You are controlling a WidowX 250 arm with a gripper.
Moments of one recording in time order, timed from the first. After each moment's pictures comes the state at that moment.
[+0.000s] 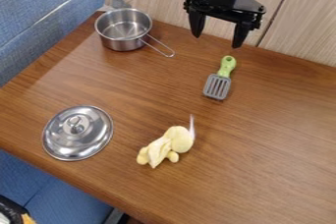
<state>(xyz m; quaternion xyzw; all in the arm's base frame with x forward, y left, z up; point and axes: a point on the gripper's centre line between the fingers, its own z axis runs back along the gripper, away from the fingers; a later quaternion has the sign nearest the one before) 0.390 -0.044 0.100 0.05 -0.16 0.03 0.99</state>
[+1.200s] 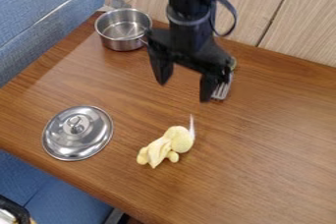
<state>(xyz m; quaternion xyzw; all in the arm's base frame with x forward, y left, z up) 0.275 -0.051 0.097 0.01 -0.11 -0.05 0.99</state>
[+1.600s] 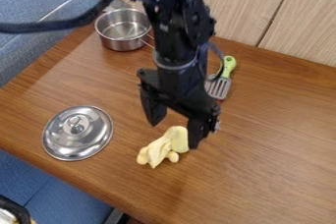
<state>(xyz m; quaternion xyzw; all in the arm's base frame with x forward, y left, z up) 0.239 -0.054 0.066 -0.01 -0.06 -0.11 0.99</state>
